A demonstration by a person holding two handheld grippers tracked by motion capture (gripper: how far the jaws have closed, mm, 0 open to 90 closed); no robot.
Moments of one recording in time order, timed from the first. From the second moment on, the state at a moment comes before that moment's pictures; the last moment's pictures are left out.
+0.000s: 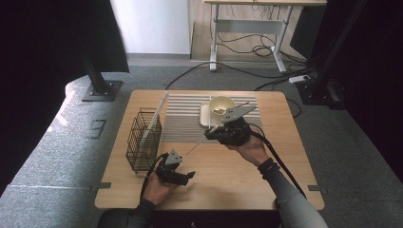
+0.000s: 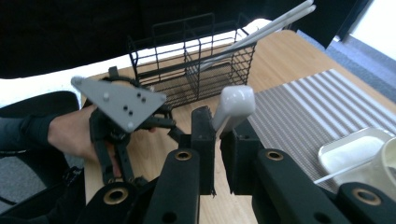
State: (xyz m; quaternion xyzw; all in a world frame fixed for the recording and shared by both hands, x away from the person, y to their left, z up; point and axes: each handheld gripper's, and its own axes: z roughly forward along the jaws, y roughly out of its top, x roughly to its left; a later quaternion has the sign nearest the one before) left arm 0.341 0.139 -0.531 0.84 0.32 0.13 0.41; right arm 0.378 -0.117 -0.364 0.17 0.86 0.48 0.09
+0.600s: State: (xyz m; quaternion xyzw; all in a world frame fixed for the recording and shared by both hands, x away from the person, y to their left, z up) left arm 0.337 0.135 -0.522 0.85 0.28 0.15 0.42; right arm 0.362 -0.105 -0.386 0.15 0.87 0.47 0.06
